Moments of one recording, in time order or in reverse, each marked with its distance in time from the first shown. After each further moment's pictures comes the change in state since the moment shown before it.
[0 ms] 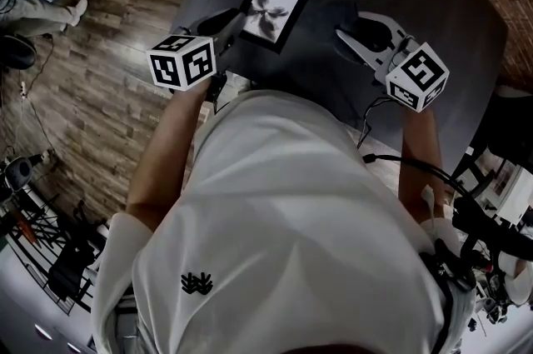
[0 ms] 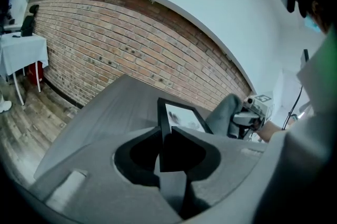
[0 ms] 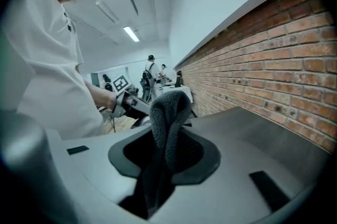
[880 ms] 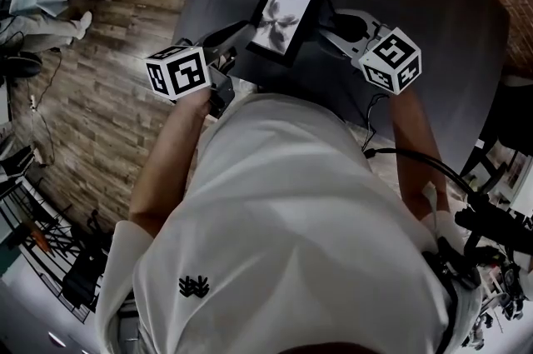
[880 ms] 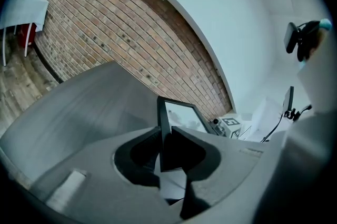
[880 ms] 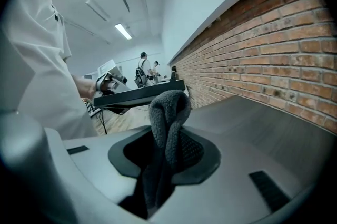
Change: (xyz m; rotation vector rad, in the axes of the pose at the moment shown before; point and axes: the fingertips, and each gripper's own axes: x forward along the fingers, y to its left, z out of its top) left arm -0.001 -0.048 0.002 -0.205 0.001 -0.219; right arm 0.032 -0.010 -0.036 0.077 0.044 -0.026
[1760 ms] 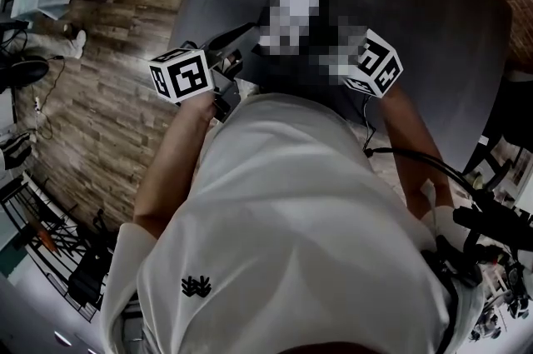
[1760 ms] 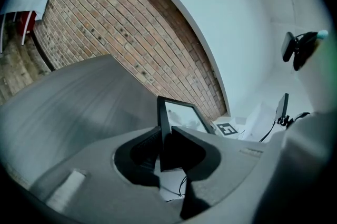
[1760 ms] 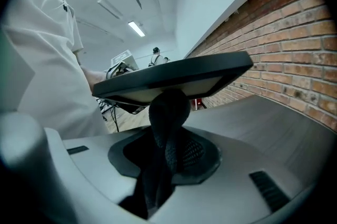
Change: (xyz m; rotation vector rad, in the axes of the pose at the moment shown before) left arm 0.015 -0.033 -0.015 -0.051 -0.002 -0.066; right arm 0.015 0.053 -0.011 -0.069 0.028 0.147
